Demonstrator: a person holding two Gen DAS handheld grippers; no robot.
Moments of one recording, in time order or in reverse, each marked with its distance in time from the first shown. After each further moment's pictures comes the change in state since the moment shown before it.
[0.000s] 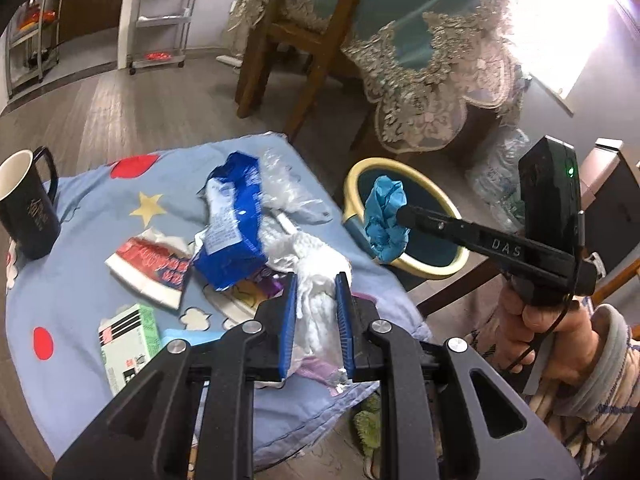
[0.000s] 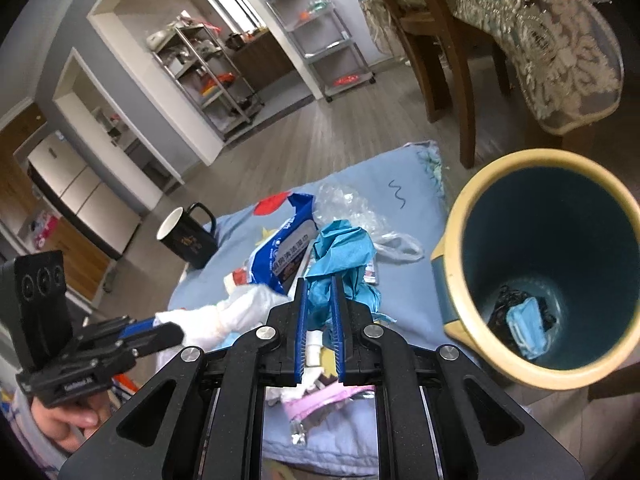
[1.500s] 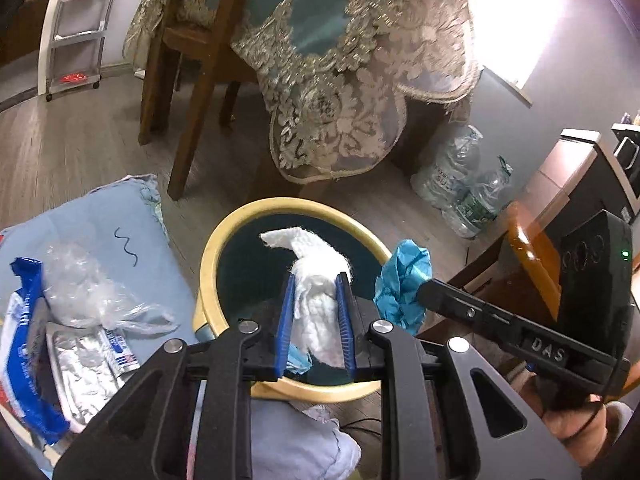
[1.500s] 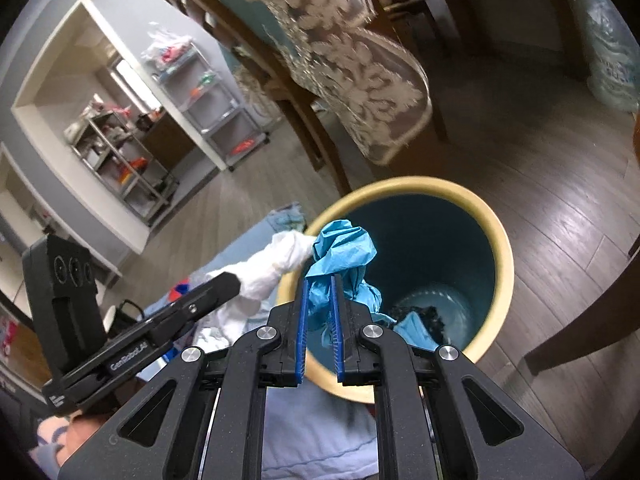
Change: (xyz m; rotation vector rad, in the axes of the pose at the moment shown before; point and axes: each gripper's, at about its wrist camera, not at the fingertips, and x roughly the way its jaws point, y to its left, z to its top) left arm 0.156 -0.114 0.081 0.085 -0.017 -0.189; right arm -0.078 -0.114 0.003 0.280 -0.197 -0.250
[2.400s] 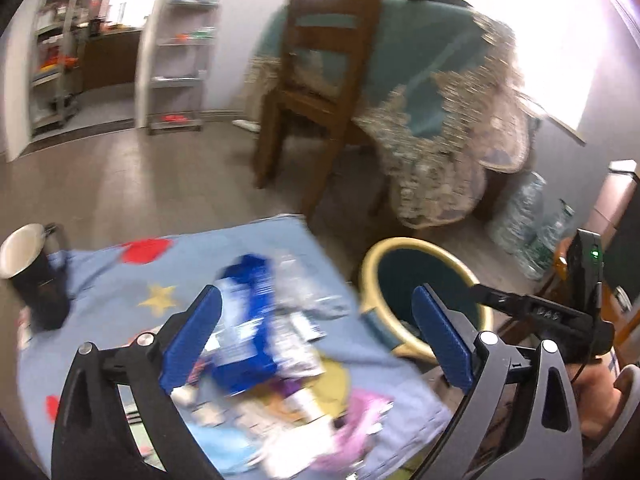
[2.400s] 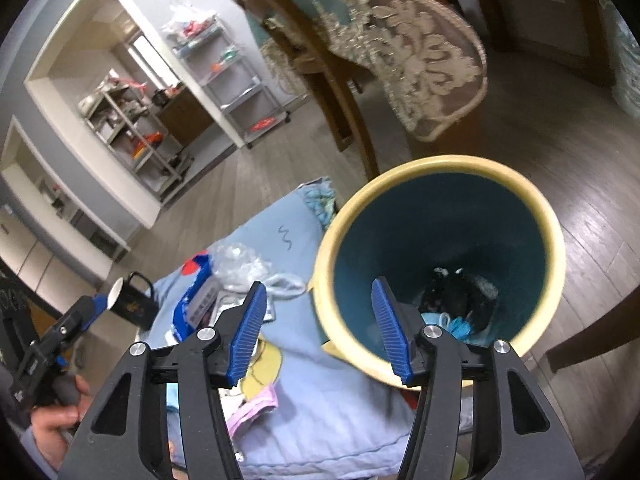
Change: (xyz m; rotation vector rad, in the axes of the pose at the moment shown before) left arm -0.175 0.080 -0.042 -0.061 -0.214 0.319; right arm 0.017 0.045 -0.023 -0.074 0.053 0.053
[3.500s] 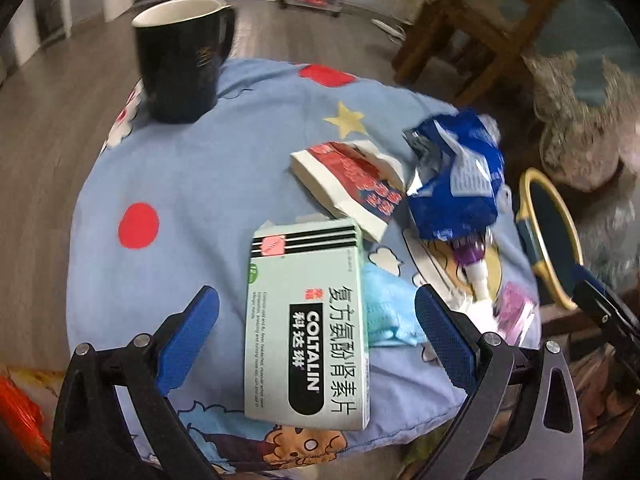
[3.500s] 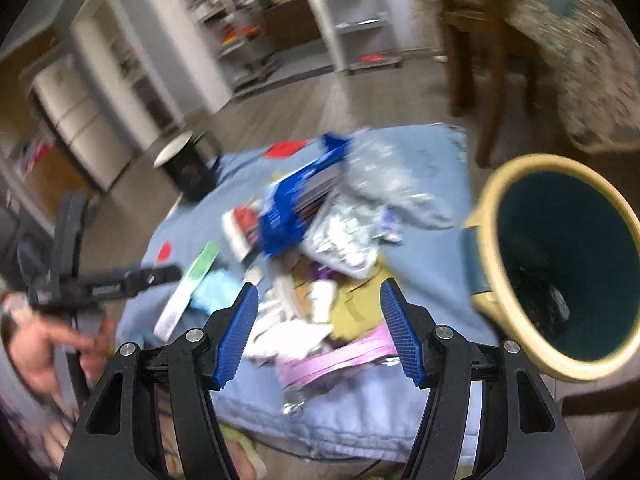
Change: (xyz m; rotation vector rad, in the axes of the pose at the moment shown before) left arm -0.005 0.128 -0.104 -0.293 0.377 0.281; right arm 0.049 0.124 -0.079 -0.466 0.247 0.146
